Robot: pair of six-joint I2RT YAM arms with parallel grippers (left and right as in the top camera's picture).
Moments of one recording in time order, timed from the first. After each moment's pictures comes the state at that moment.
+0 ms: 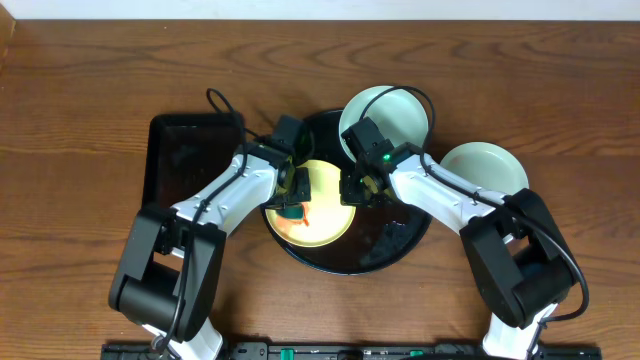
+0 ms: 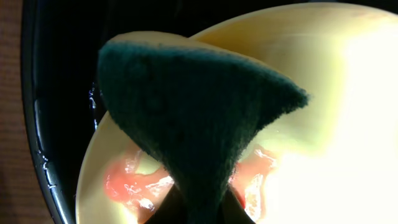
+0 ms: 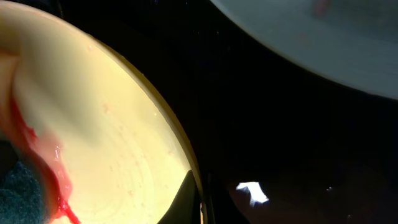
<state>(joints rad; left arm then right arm) -0.40 1.80 1.07 -0.67 0.04 -0.48 0.59 1.94 1.20 -0.56 -0.16 0.60</state>
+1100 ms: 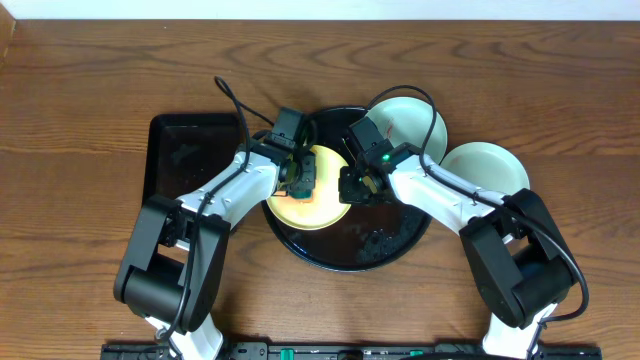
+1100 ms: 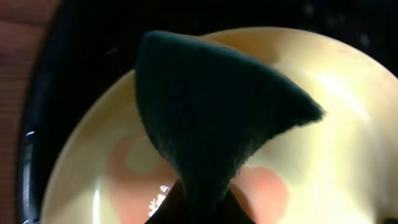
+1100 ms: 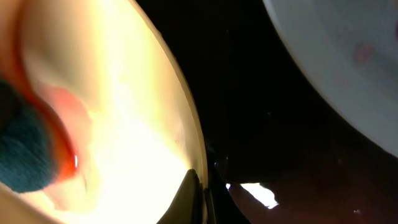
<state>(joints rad) -0.39 1.84 1.08 -0.47 0.01 -0.38 0.59 1.94 1.20 -0.55 -0.15 0.64</state>
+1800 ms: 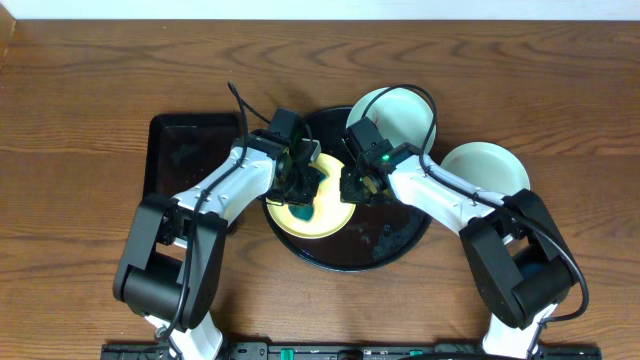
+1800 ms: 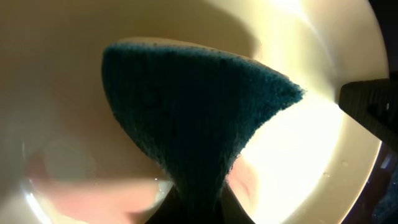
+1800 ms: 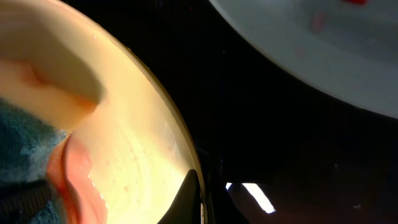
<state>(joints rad) -0.37 1.84 1.11 -0.67 0.28 -0.12 0.60 1.94 1.20 -0.55 -0.12 0.64</state>
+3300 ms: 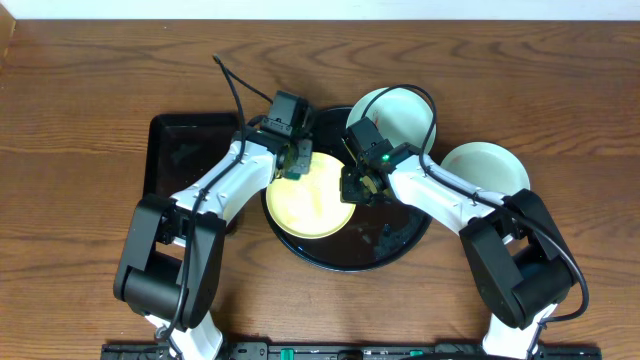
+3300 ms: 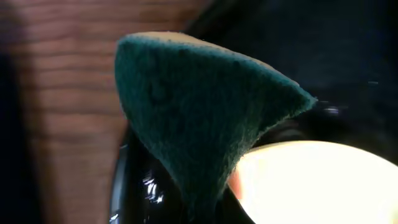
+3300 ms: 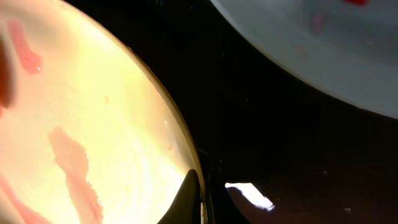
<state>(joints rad) -0.37 1.85 1.17 -0.48 -0.08 -0.23 0.60 1.94 1.21 -0.55 -0.12 0.63</state>
